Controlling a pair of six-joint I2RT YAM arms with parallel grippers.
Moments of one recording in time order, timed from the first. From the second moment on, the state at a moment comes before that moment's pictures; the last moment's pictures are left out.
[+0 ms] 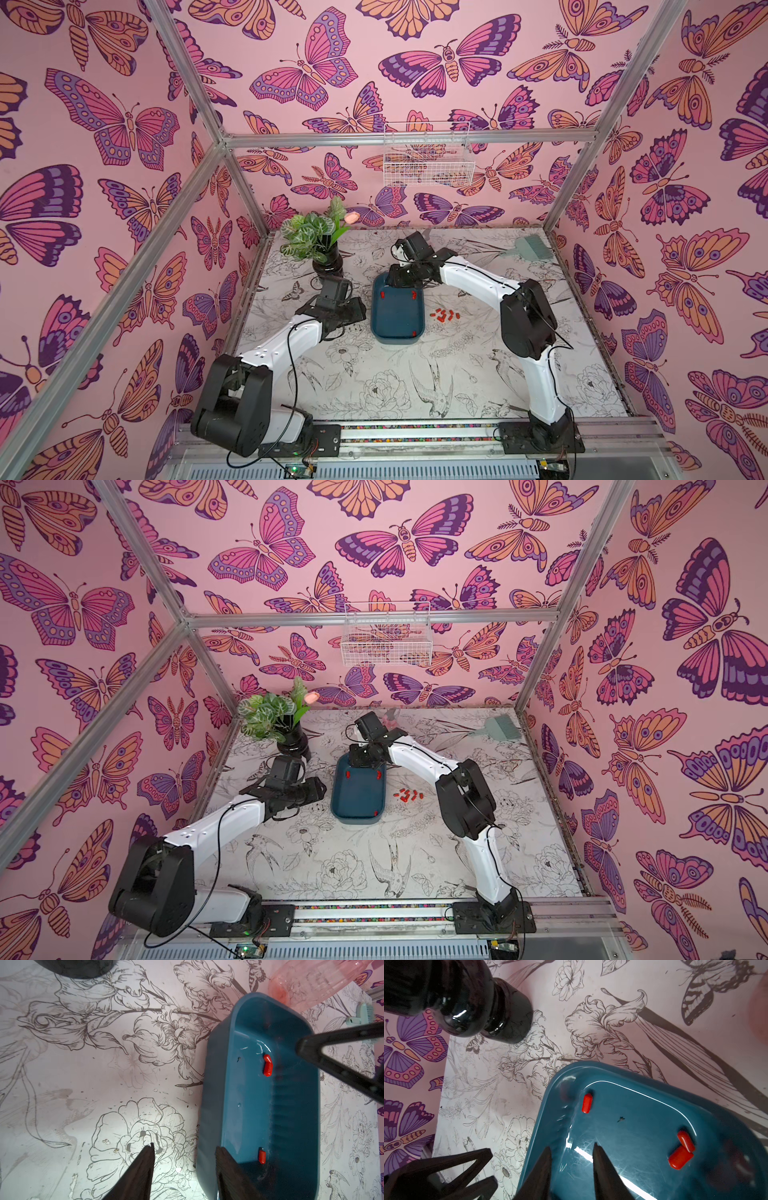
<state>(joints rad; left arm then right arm) -0.33 1.38 0.77 -0.29 0.12 -0.57 0.74 2.18 1.83 -0.58 -0.25 0.51</state>
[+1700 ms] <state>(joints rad) -0.32 1.46 0.77 -0.24 0.22 -0.53 0.78 2.45 2.06 -0.68 -0.19 0.53</state>
